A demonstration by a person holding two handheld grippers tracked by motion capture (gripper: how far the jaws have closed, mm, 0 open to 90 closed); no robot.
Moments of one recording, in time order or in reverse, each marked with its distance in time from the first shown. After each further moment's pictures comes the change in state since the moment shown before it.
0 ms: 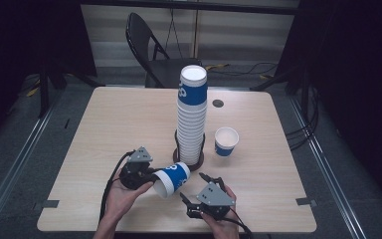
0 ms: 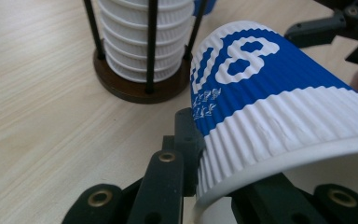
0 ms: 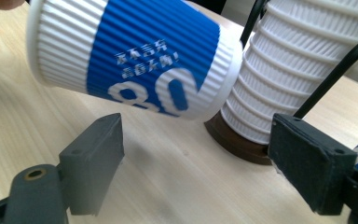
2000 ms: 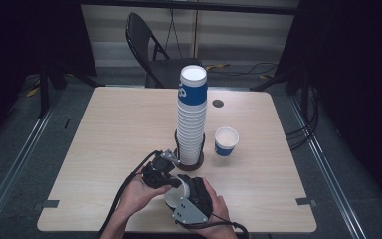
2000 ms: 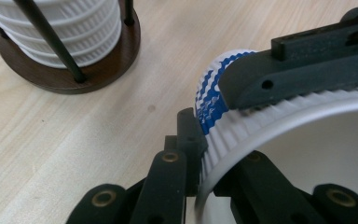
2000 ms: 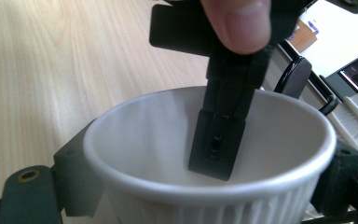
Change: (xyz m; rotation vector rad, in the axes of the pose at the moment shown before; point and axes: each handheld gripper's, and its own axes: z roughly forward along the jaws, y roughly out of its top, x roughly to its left) left arm -0.031 0.034 0.035 0.265 -0.065 0.048; right arm 0.033 0.018 0.017 -0.058 0.053 -0.485
